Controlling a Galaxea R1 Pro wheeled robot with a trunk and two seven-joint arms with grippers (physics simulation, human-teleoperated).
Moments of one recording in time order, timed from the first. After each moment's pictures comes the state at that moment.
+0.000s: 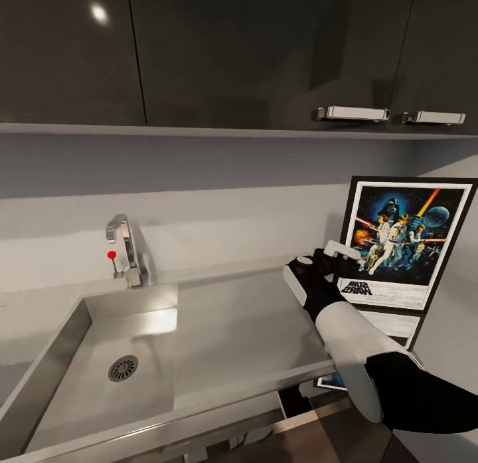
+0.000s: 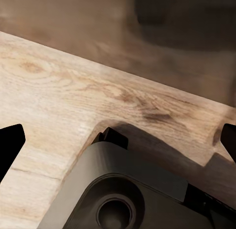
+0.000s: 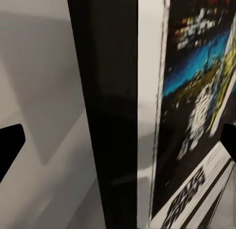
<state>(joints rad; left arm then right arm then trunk) 0.03 0.03 0.61 -0.34 0.00 -0.04 -0.14 -1.09 0.14 0.12 -0.51 -0.19 0.06 -1.11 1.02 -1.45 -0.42</state>
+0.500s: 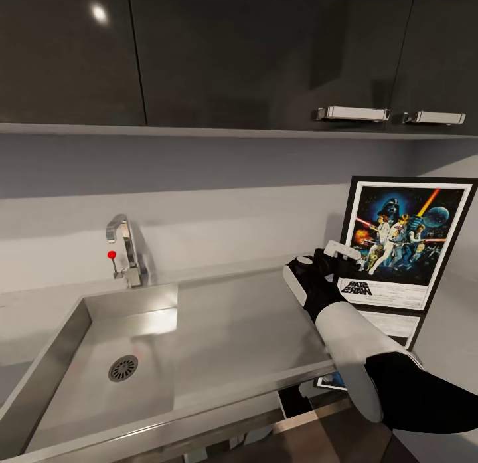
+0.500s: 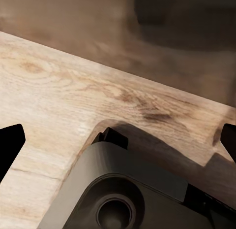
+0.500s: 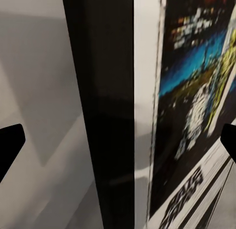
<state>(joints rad) 0.03 0.03 0.61 -0.34 0.00 -0.04 -0.14 -1.09 0.14 0.12 -0.51 -0.19 0.06 -1.11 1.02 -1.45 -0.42</state>
